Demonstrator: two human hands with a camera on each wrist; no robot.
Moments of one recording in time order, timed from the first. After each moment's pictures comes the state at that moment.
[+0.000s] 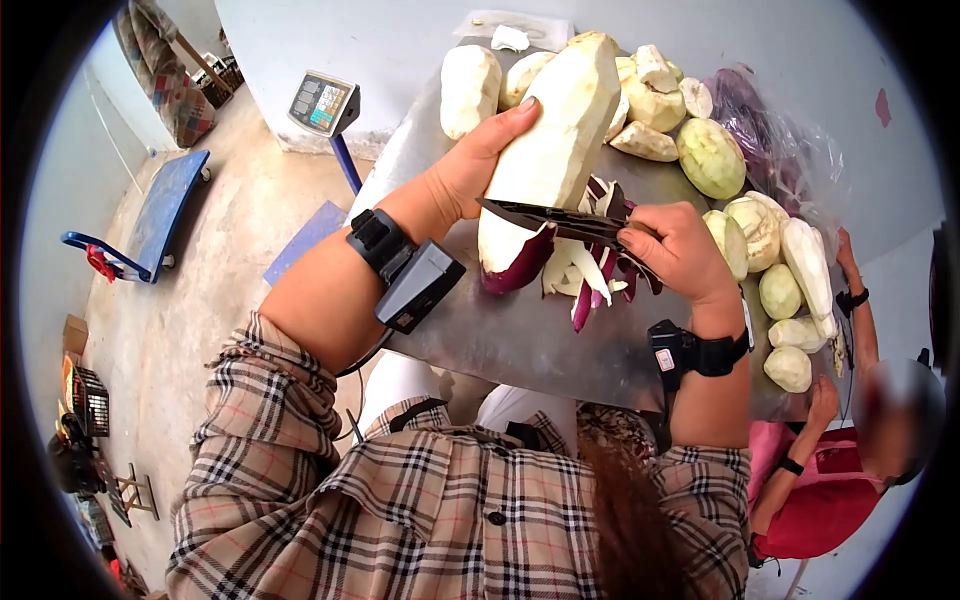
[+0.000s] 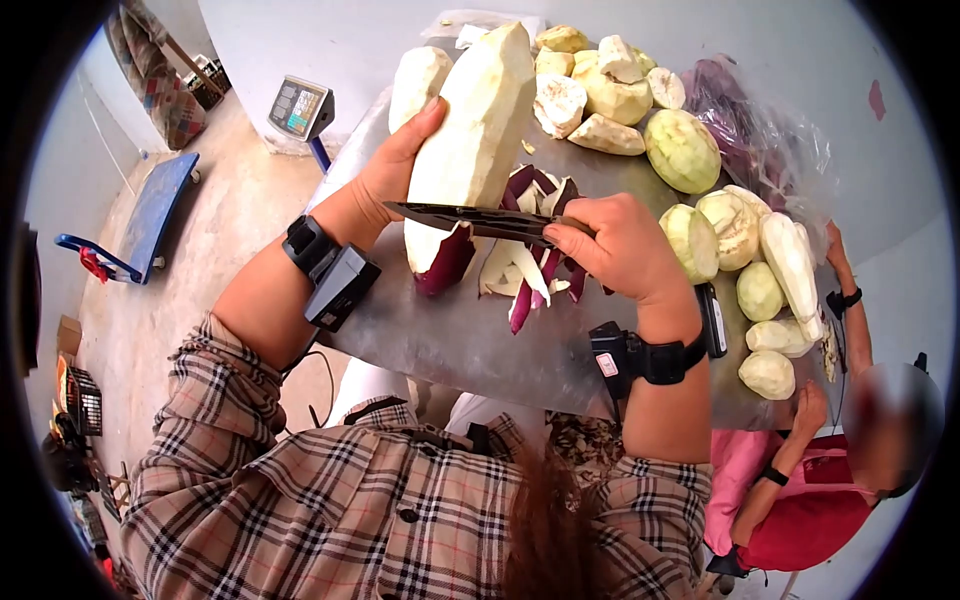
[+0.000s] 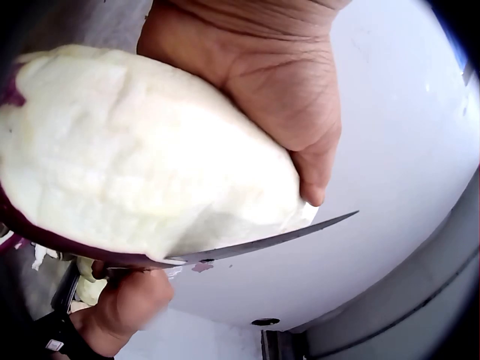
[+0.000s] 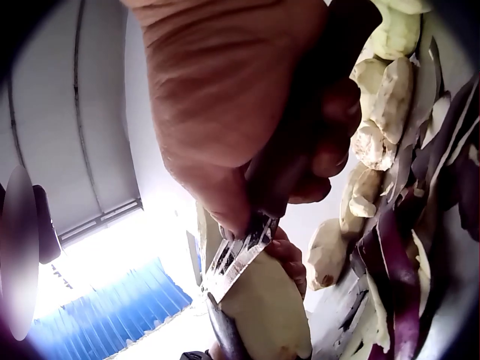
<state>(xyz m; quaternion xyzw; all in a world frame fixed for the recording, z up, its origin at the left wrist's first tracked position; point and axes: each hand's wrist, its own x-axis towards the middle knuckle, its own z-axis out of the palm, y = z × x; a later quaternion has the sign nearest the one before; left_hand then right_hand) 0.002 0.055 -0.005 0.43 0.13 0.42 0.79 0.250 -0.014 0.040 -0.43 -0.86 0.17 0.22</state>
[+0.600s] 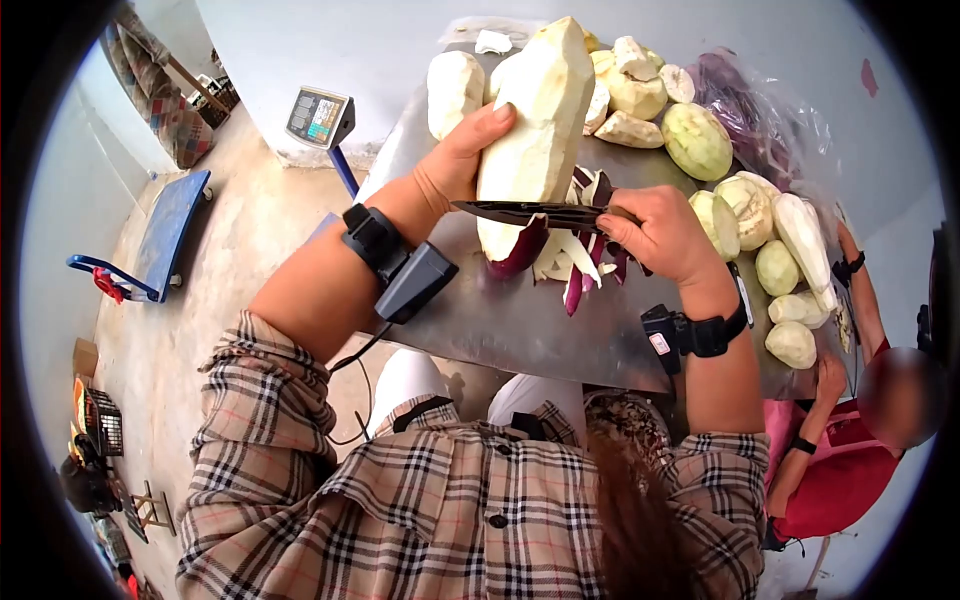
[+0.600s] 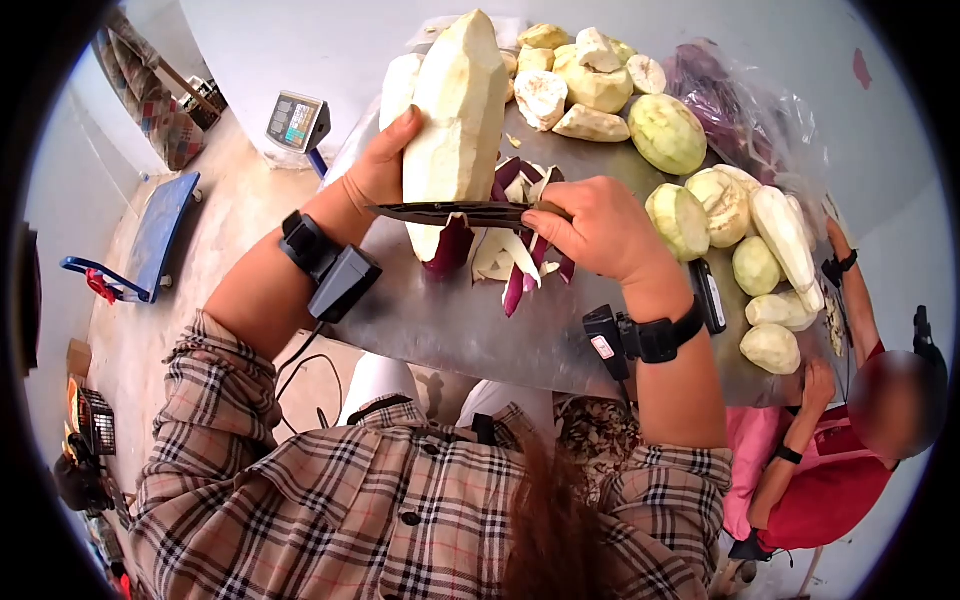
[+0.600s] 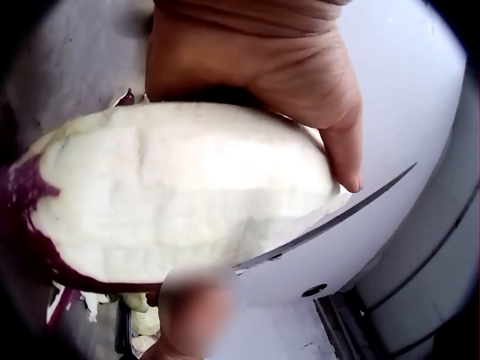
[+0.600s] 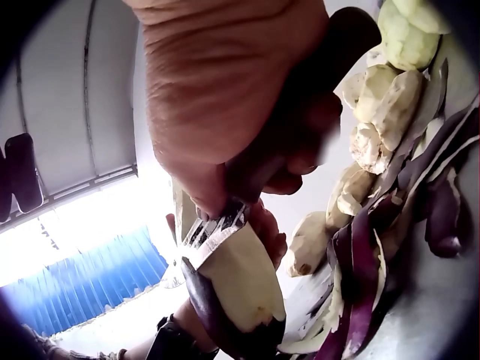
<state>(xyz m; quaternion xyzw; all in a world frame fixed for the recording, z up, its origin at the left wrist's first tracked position) 0.004 0.069 -0.018 0.50 0.06 0.39 0.77 0.254 -0.014 0.031 -0.40 -0.88 0.09 0.25</state>
